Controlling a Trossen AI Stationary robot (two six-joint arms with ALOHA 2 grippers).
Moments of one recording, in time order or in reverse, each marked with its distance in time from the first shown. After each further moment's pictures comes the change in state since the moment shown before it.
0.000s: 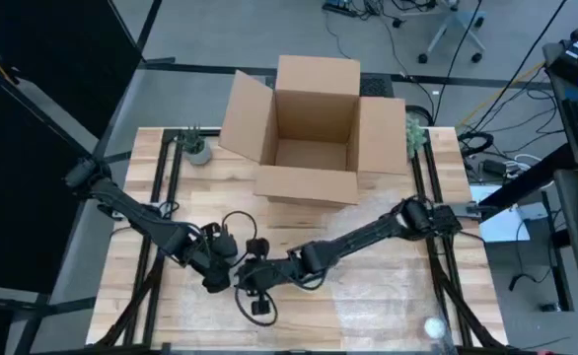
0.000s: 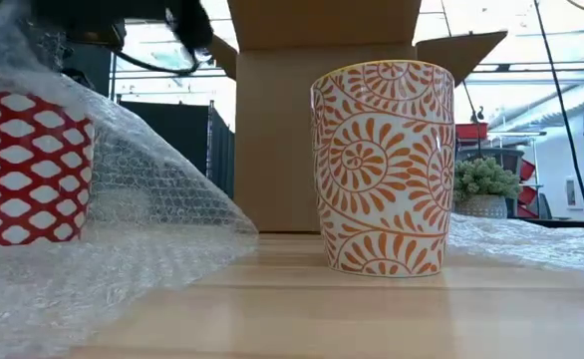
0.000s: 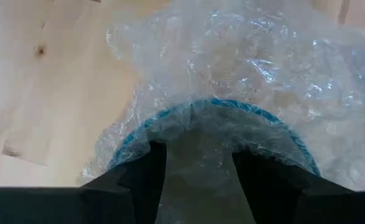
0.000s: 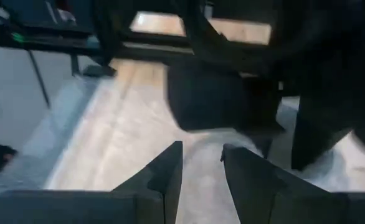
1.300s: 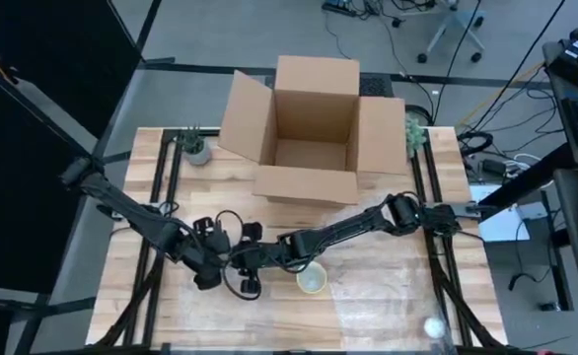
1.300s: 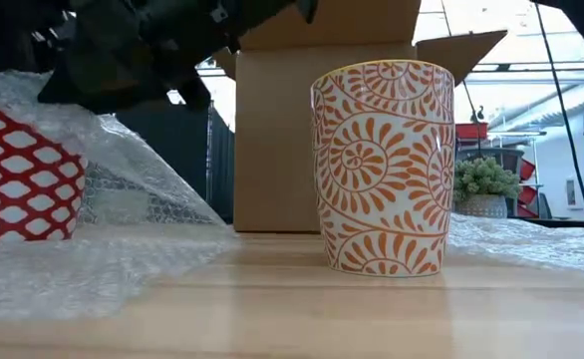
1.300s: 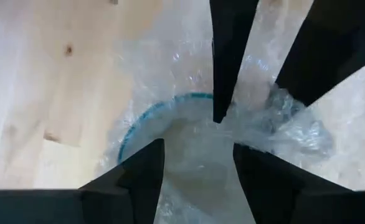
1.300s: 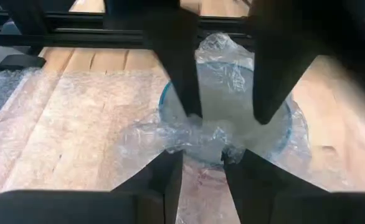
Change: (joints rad) left arm -0.006 -0.135 0.094 -0.184 0.001 0.035; right arm -0.090 0.075 0.002 0.047 0.006 0.022
